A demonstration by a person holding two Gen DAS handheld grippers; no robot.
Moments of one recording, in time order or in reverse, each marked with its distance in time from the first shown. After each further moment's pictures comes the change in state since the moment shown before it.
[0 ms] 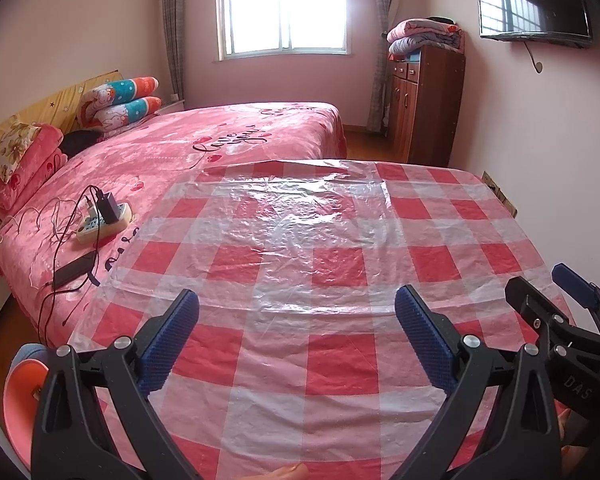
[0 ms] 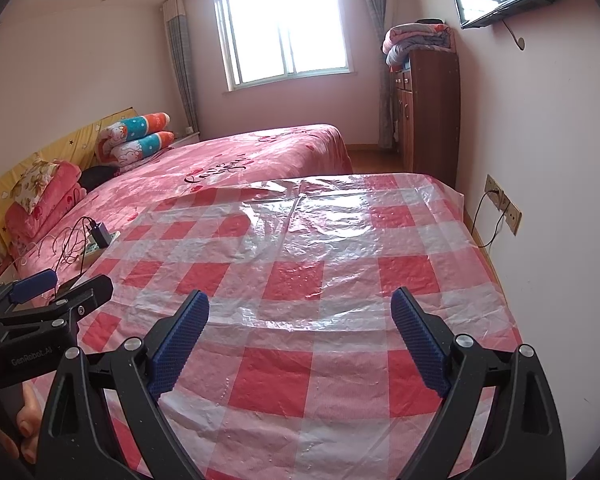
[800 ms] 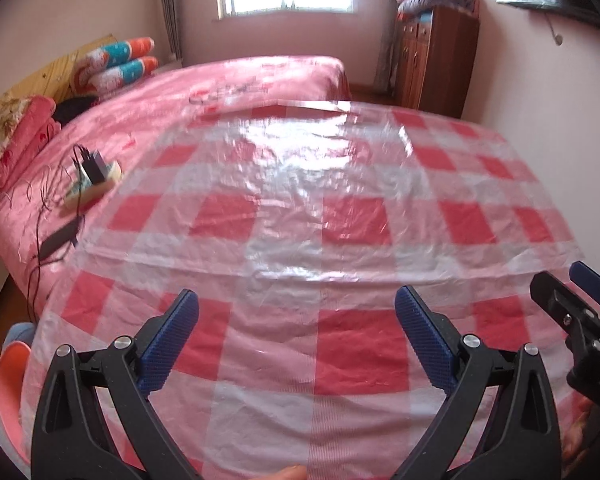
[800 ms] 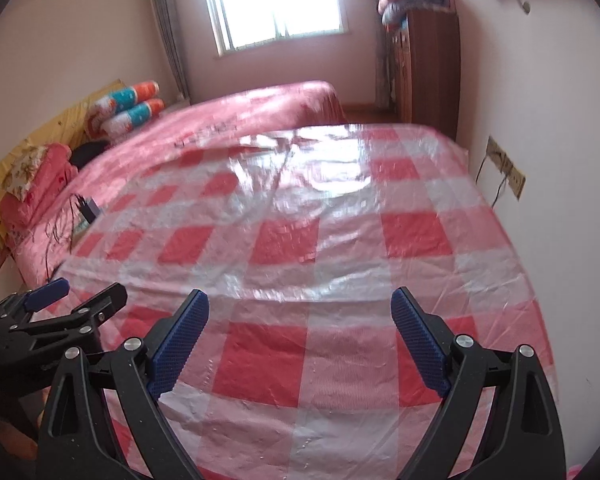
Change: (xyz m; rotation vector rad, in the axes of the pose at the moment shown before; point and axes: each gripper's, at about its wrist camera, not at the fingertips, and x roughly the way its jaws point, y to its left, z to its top) left arm 0.067 0.001 -0.017 -0.009 0.190 0.022; right arm 0.050 -0.004 -0.010 0.027 0.220 -0.032
